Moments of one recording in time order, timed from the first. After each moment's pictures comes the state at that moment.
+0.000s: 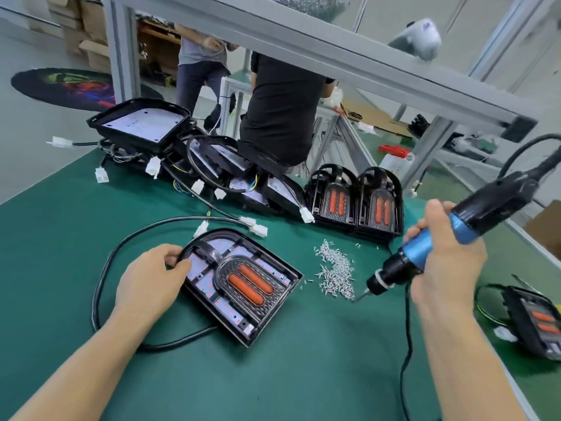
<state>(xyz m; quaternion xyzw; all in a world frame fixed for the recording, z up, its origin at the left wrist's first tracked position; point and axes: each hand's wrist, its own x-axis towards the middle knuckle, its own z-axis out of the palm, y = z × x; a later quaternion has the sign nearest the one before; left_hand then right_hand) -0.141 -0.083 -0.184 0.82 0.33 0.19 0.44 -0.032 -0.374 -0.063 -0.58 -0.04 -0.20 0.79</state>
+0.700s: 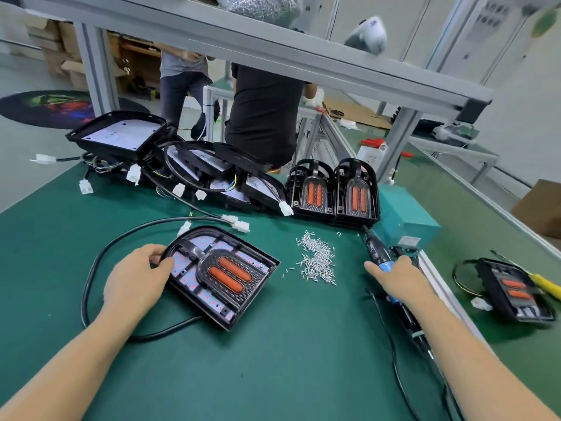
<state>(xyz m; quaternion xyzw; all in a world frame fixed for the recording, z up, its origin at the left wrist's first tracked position) -0.142 -0.086 -0.184 0.84 0.33 0.19 0.39 0.026 -0.457 -0.150 -0.98 0.11 0.06 0.16</state>
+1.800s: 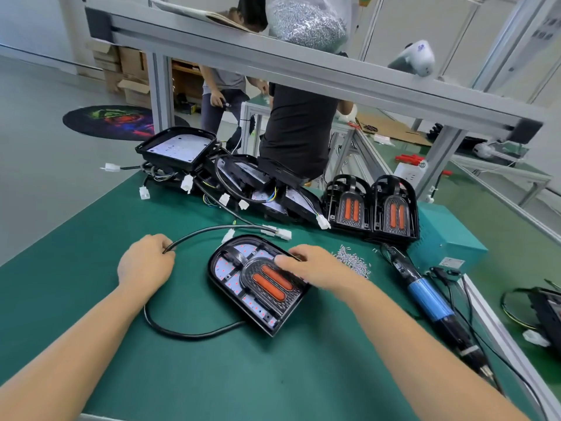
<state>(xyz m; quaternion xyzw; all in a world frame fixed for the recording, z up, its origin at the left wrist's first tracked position) -0.152 -0.024 -0.169 0.87 0.38 0.16 0.26 -0.032 -0.277 -0.124 -0.90 -0.24 0.22 0.29</state>
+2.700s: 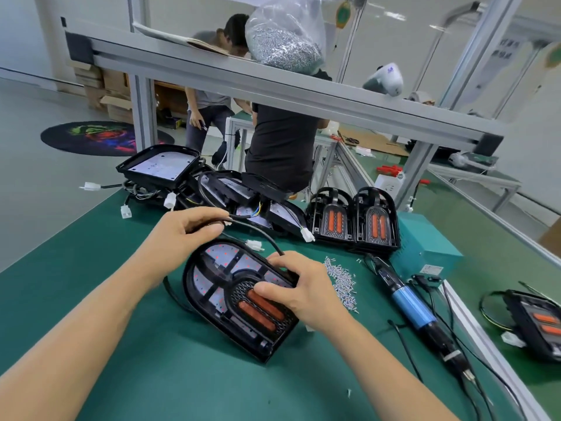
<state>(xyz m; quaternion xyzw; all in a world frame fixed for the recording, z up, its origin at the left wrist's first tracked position) -0.129 -0.063 -0.098 0.78 0.00 0.22 0.59 -0.068 -0.291 -0.121 -0.80 -0.36 0.01 0.48</state>
